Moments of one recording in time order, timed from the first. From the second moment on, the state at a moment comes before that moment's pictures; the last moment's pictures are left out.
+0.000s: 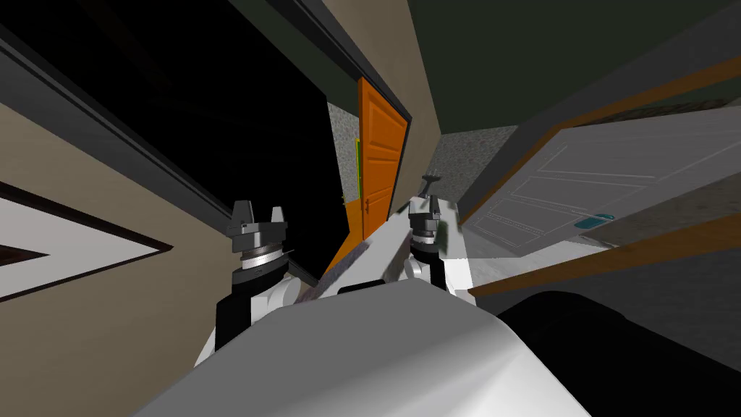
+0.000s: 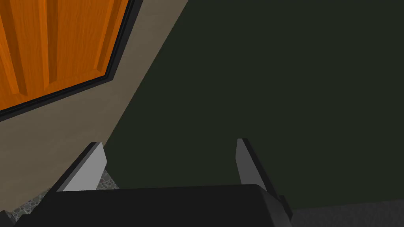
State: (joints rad) arm 0.50 0.04 0.05 -2.39 -0.01 -0.52 -0.07
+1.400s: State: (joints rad) arm 0.42 -0.05 0.19 -2.07 -0.16 -0.60 -0.28
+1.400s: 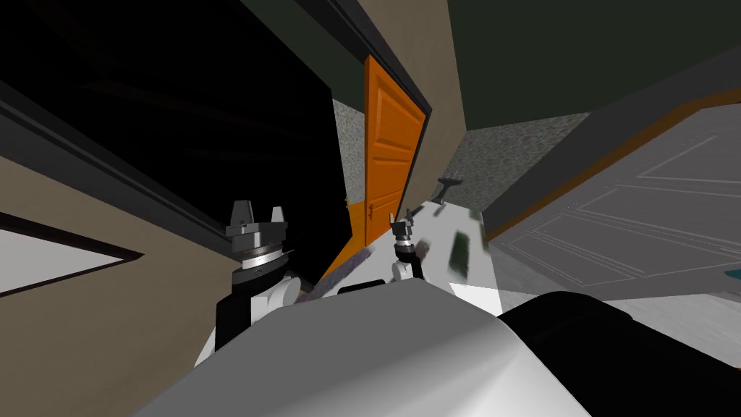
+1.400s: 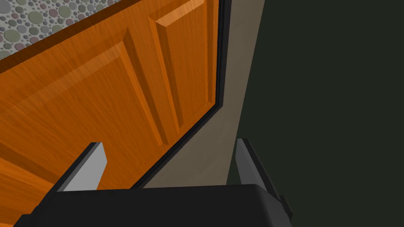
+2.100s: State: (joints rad) arm 0.38 -0.07 0.27 -1.89 -0.24 -0.65 -0.40
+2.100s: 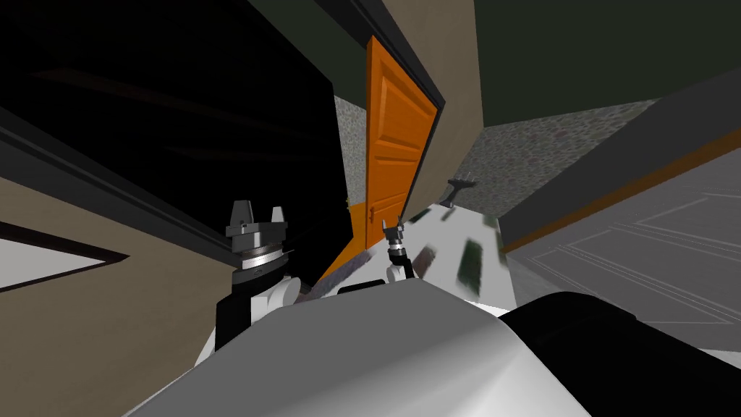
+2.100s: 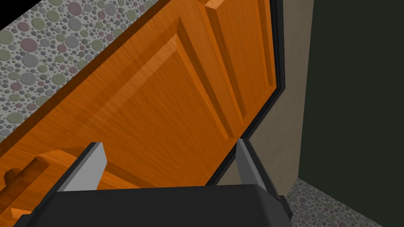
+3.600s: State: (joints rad) arm 0.28 -0.08 0.45 -1.47 -0.44 -0.77 -0.67
